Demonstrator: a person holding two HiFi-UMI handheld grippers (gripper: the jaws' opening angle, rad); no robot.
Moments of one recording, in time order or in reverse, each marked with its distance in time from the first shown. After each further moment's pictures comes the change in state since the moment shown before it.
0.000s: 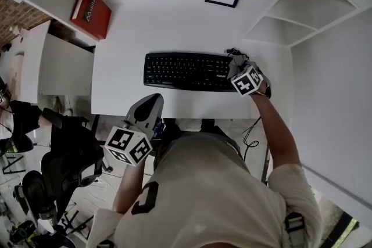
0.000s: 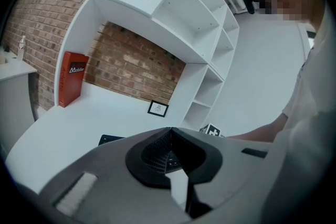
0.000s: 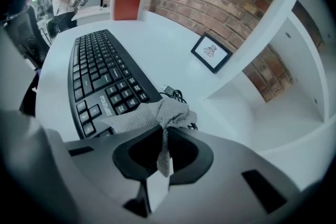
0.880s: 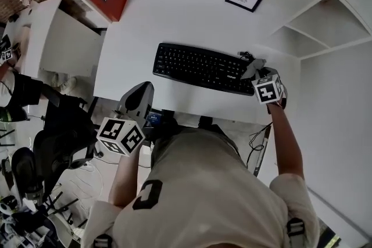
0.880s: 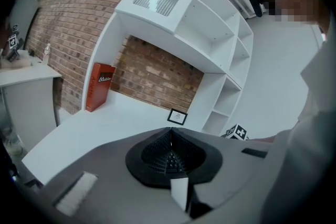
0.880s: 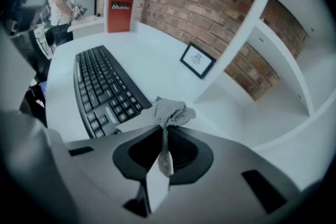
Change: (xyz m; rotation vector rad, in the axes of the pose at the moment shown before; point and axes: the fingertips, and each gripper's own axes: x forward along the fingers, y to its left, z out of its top) left arm -0.038 0.052 0.012 -0.060 -0.095 0.181; right arm -0.046 -0.026 0.001 0.073 -0.038 -0.026
